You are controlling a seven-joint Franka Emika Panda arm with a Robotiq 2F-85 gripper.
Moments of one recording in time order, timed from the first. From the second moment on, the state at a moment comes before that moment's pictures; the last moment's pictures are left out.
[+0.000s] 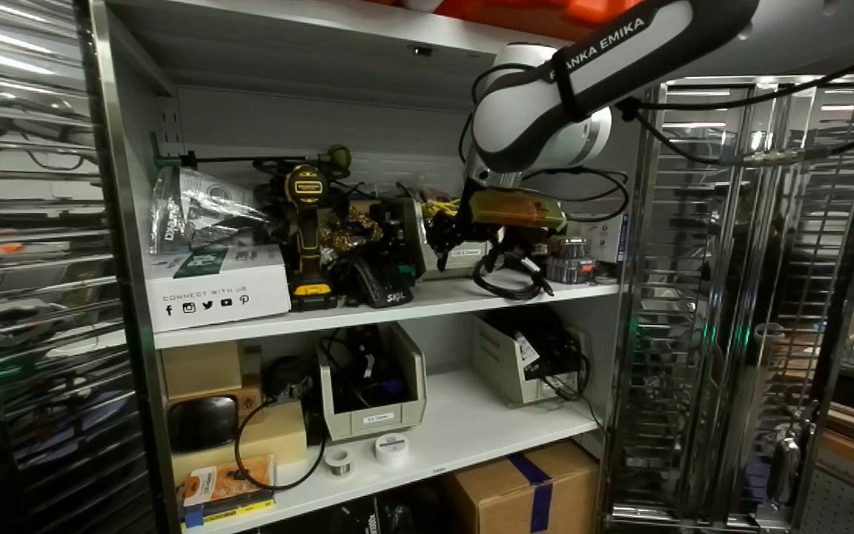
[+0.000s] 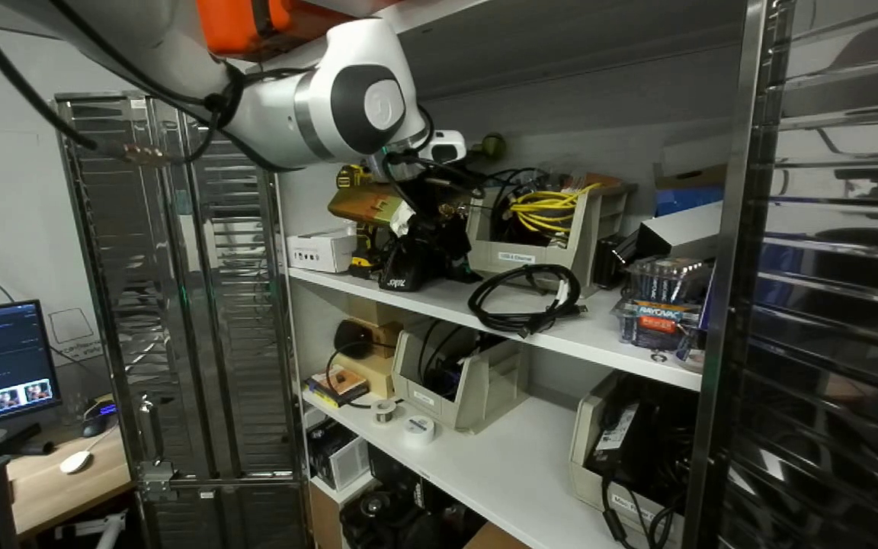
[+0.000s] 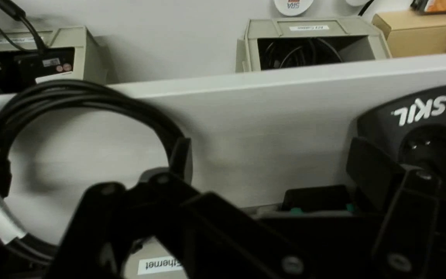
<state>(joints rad) 0.06 0.23 0.06 -1.66 -0.11 2.31 0.34</state>
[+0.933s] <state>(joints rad) 0.07 0.50 -0.02 -1.27 -0.11 2.04 0.38</state>
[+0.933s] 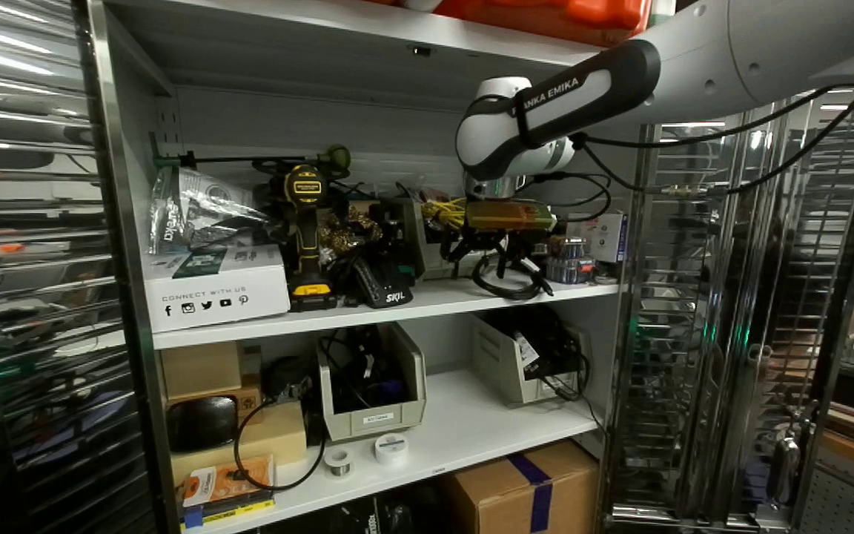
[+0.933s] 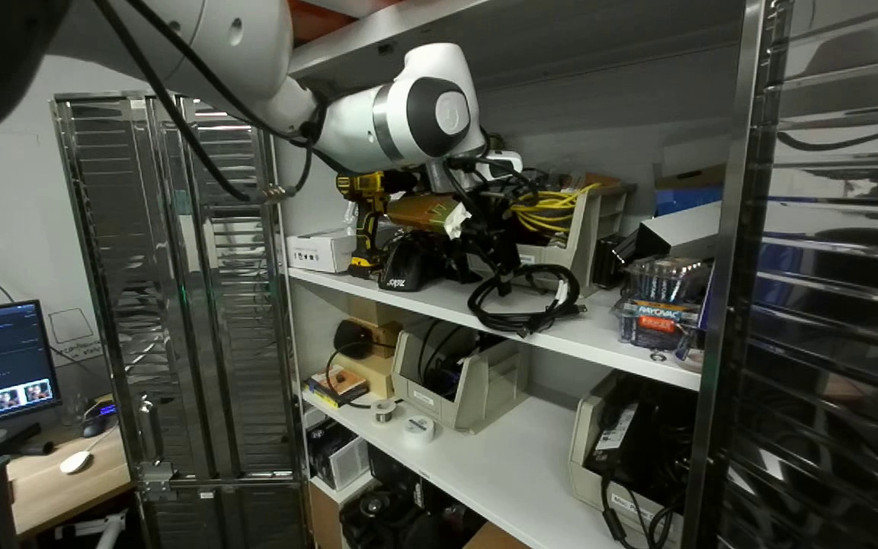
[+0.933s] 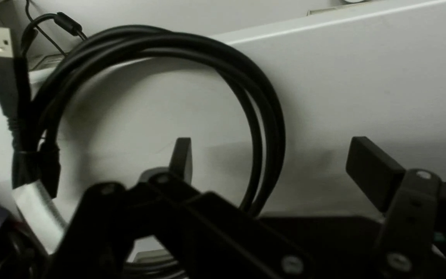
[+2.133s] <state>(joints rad) 0.14 0.46 -0.03 -1.33 -0.16 1.97 0.54</state>
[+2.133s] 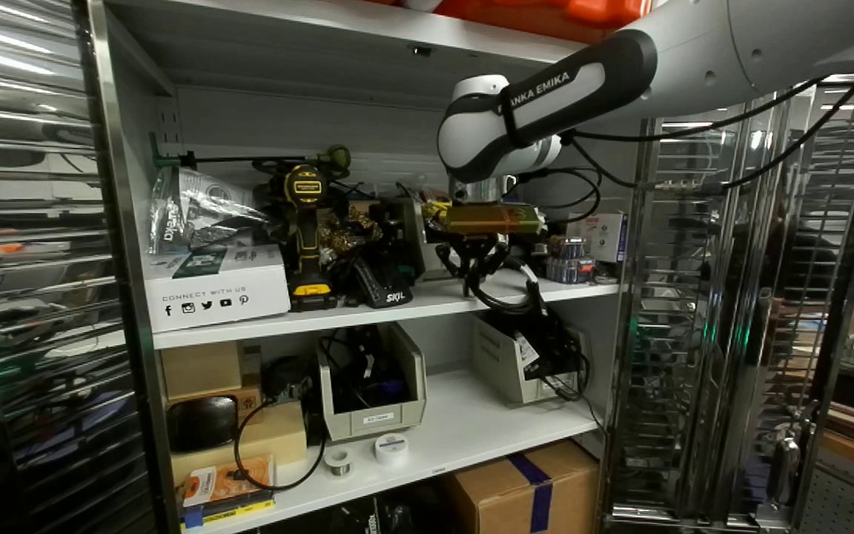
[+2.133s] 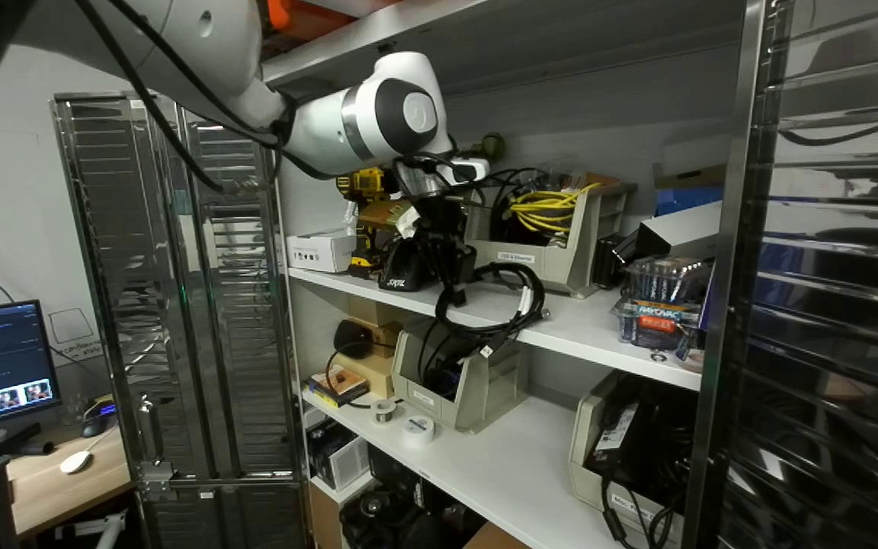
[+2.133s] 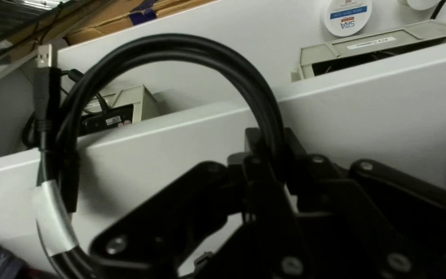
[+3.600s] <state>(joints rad) 0.18 0.29 -0.03 -1.47 -1.14 2.54 1.40</state>
